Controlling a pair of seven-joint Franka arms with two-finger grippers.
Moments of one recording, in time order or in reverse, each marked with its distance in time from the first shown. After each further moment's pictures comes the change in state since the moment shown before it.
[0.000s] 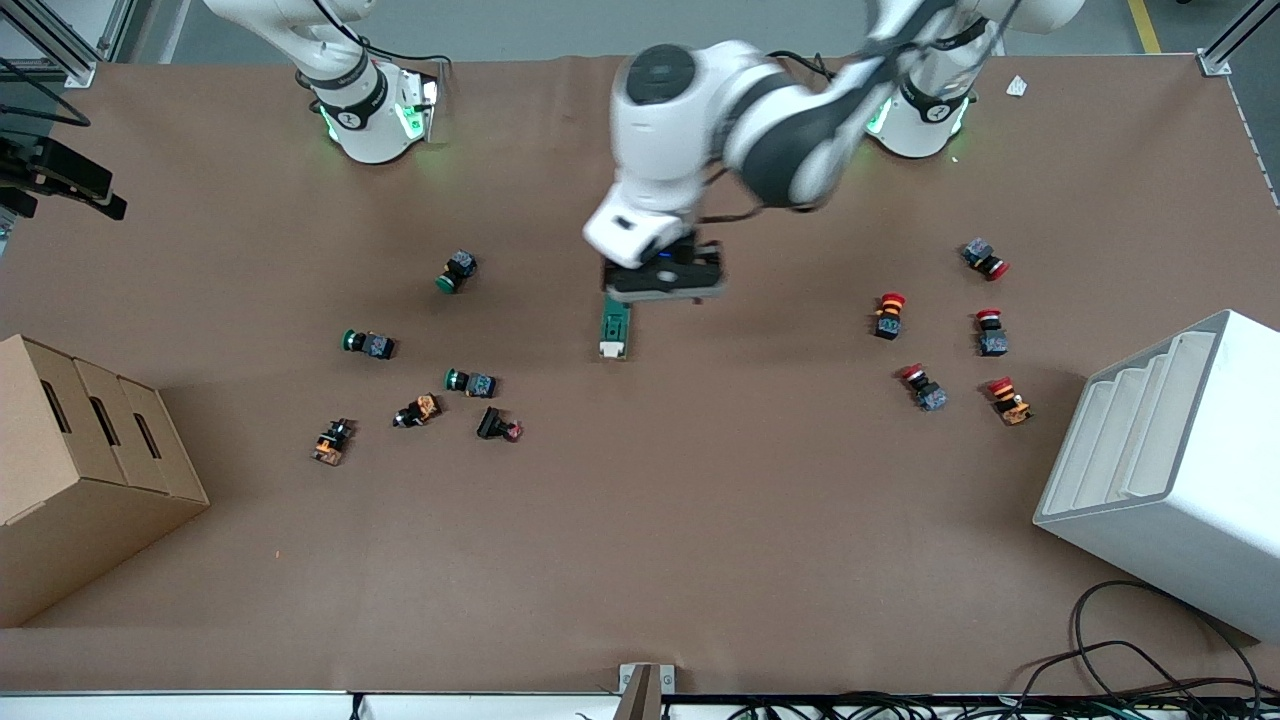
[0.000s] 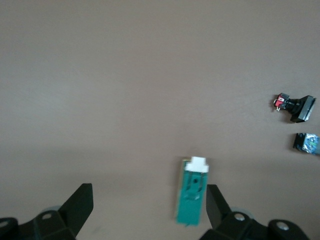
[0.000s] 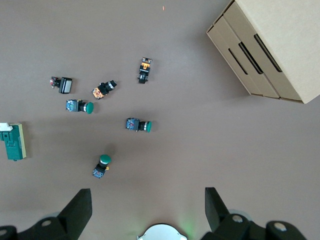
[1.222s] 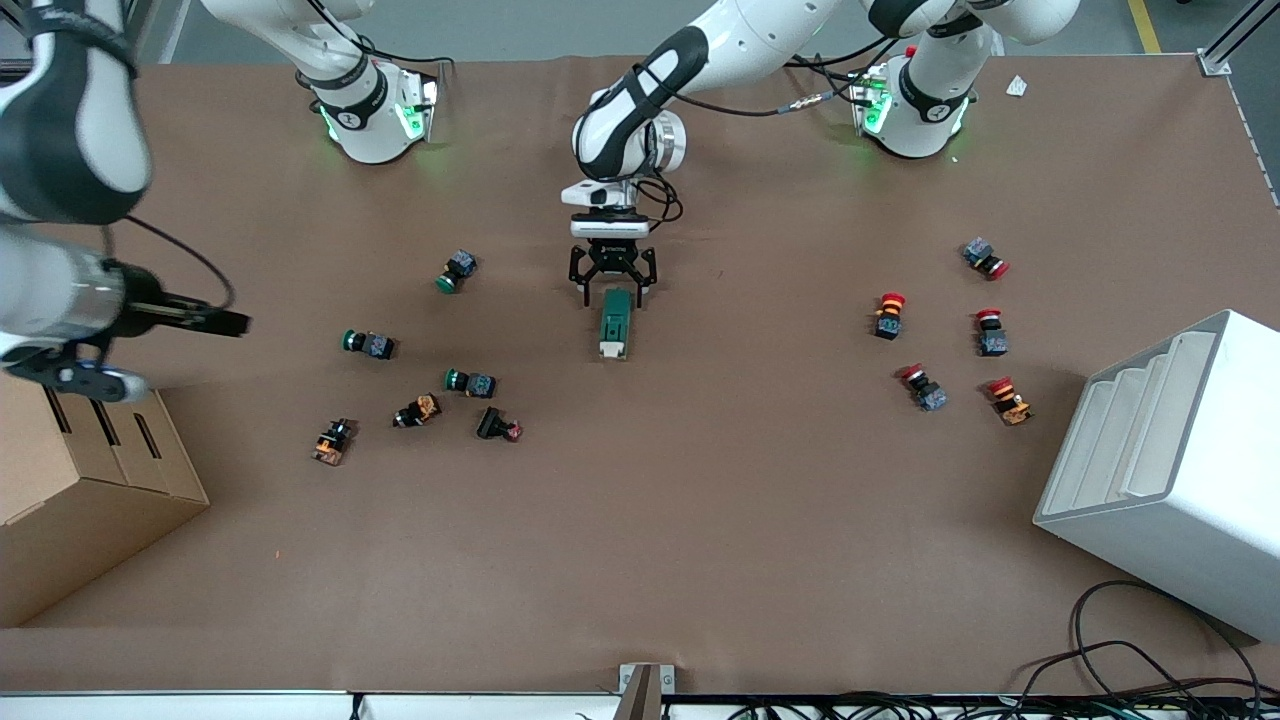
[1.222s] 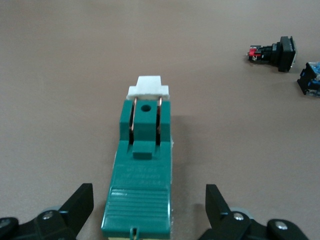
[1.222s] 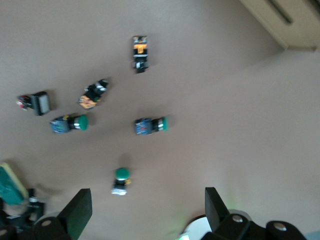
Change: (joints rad) left arm -0.267 0.313 0.003 -0.268 1.302 0.092 -1.243; right arm 0.124 0.294 0.008 0.008 0.032 0.065 0.432
